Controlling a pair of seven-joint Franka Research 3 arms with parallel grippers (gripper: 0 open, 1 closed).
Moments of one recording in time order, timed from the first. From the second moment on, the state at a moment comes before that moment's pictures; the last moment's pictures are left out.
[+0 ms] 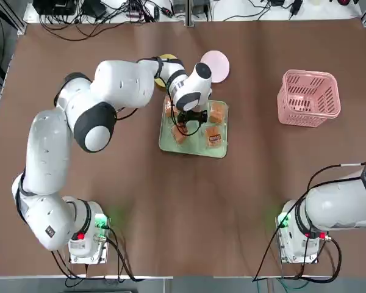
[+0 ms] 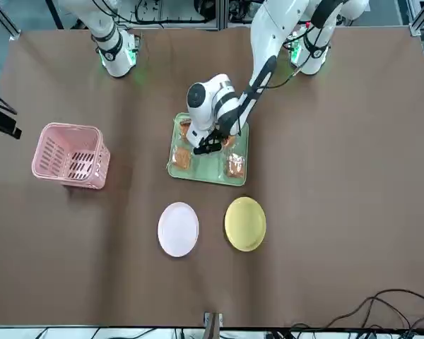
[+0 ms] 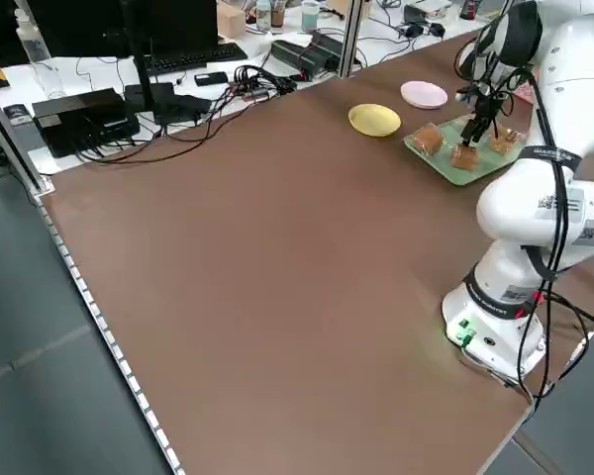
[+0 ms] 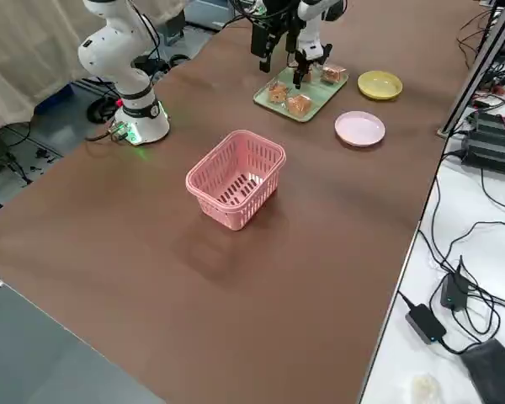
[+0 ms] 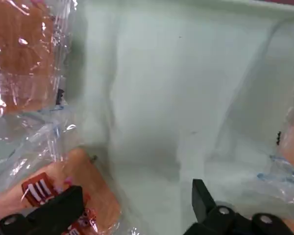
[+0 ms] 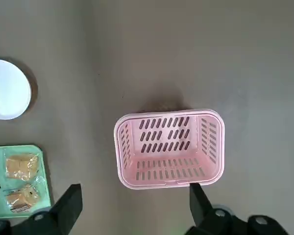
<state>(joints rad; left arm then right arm) -0.73 0.77 -0.29 -1.58 0.26 2.17 -1.19 -0.01 0.12 -0.11 -1.36 0.01 1.42 0.05</state>
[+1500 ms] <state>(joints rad) -0.72 0.72 -0.29 -1.61 0.26 2.03 -1.11 -0.01 0.12 -0.11 -1.36 0.01 1.42 0.05</state>
